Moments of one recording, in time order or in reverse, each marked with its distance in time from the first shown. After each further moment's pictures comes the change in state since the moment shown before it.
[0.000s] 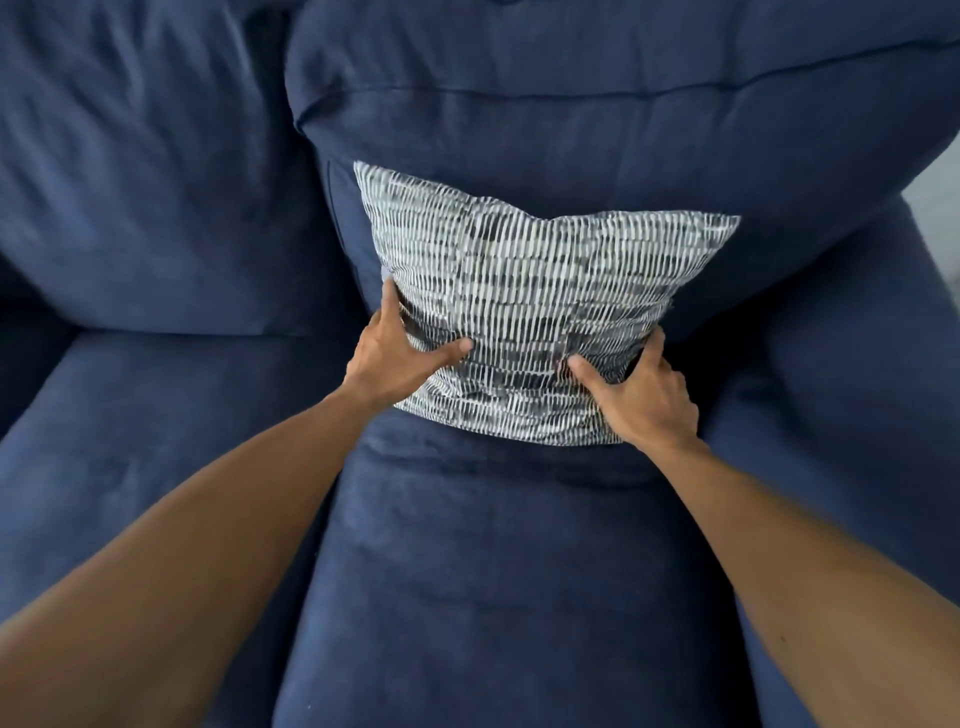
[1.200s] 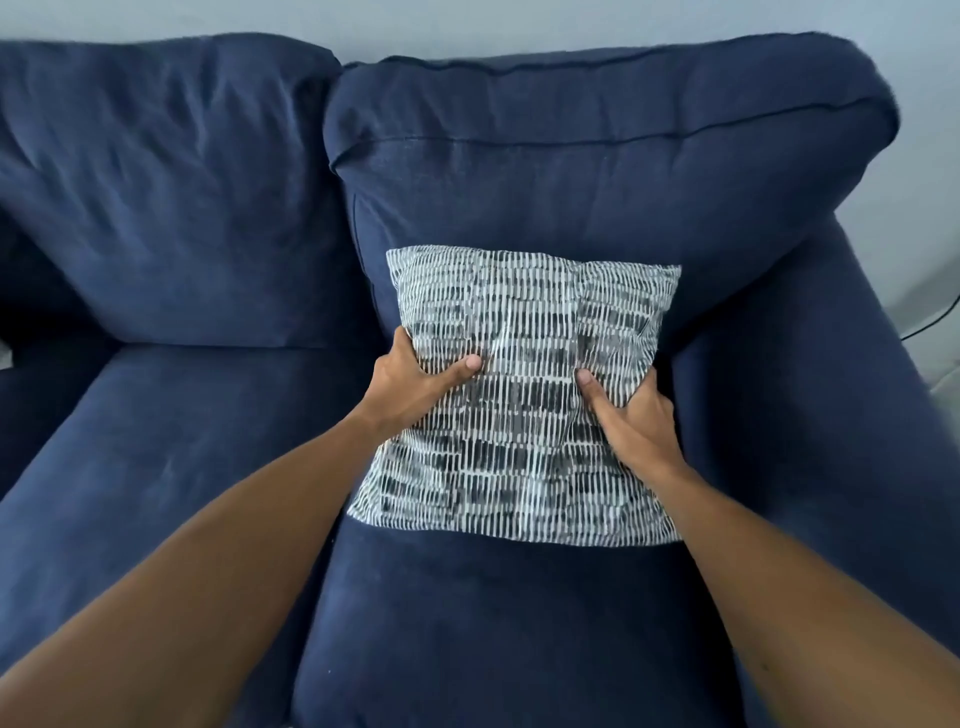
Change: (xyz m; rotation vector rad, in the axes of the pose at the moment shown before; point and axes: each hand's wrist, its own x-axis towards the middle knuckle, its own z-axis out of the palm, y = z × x) left_hand -0.071 0.022 -0.013 -0.084 -0.051 -0.006; right_hand -0.072 0.005 -0.030 0.469 -0.088 0.019
